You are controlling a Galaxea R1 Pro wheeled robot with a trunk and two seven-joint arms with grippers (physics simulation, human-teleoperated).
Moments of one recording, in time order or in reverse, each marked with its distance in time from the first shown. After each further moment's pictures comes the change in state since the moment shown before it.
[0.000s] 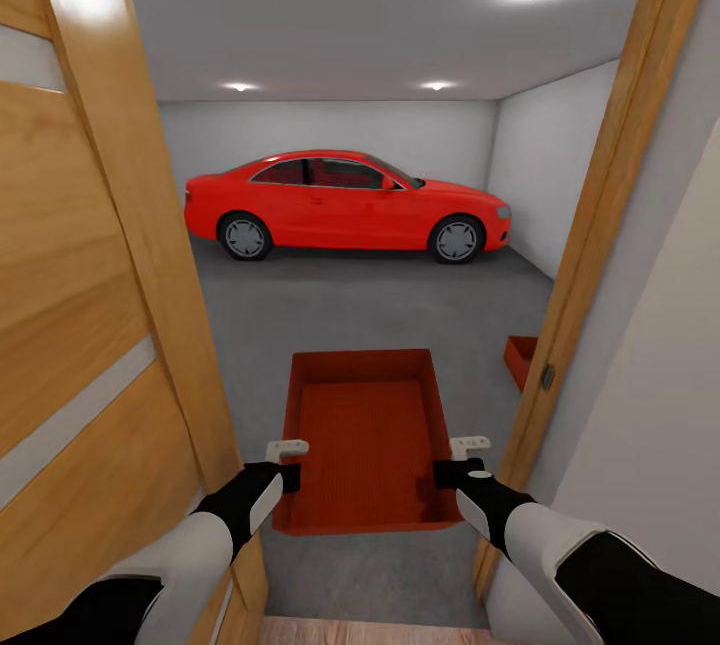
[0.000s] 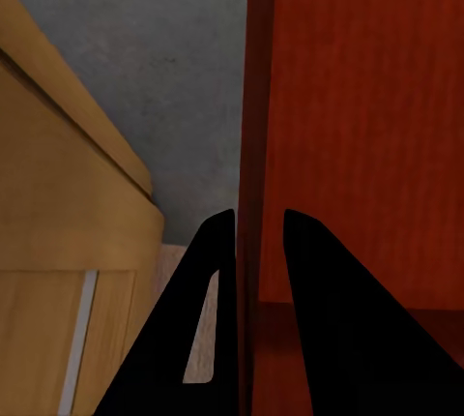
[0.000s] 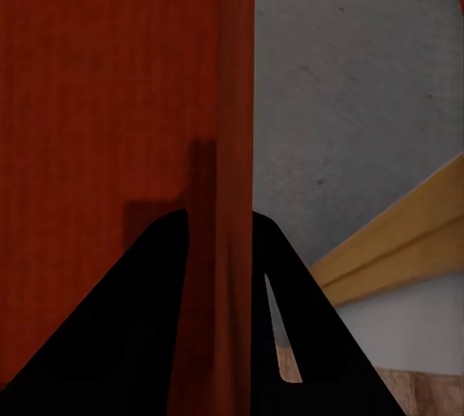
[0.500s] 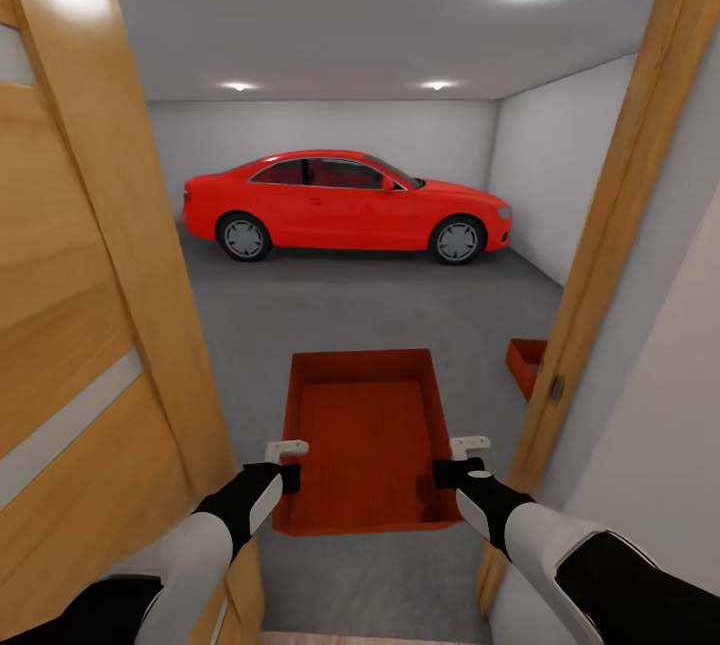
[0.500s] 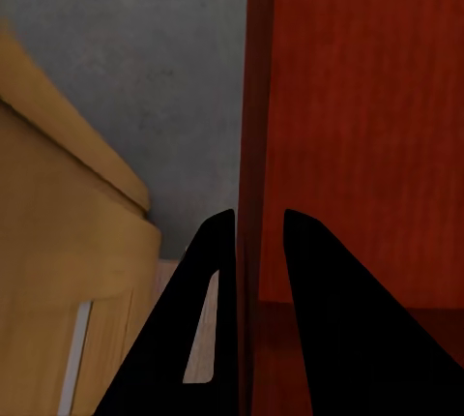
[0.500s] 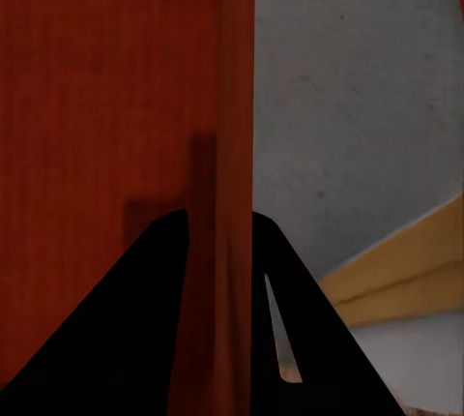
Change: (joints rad) left arm 0.000 0.000 0.002 0.004 0.000 -0.005 -0.002; right arm 0.000 0.000 0.002 0.000 0.001 0.001 -0.001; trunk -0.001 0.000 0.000
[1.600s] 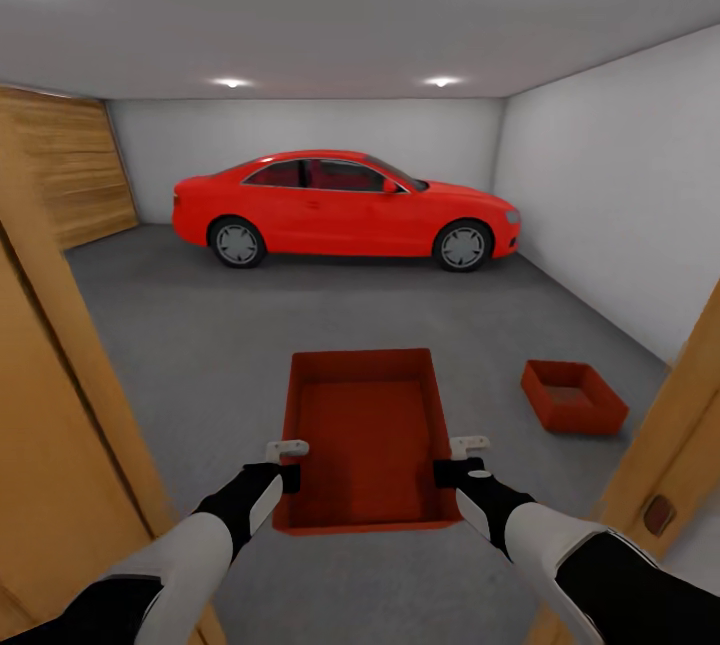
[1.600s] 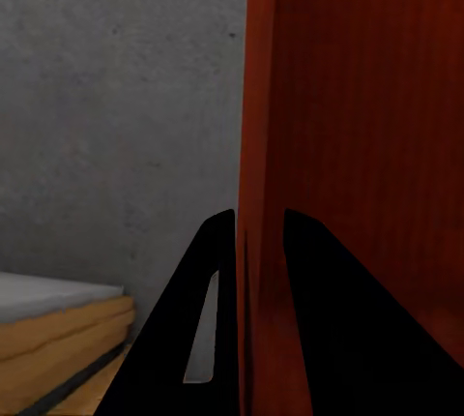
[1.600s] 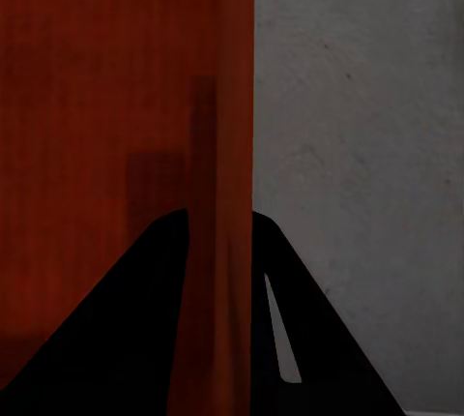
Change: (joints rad) left arm 0.000 0.000 0.001 0.001 0.000 -0.005 -0.001; right arm 0.000 -0.001 0.003 -0.003 -0.001 -0.001 -0.001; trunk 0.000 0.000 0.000
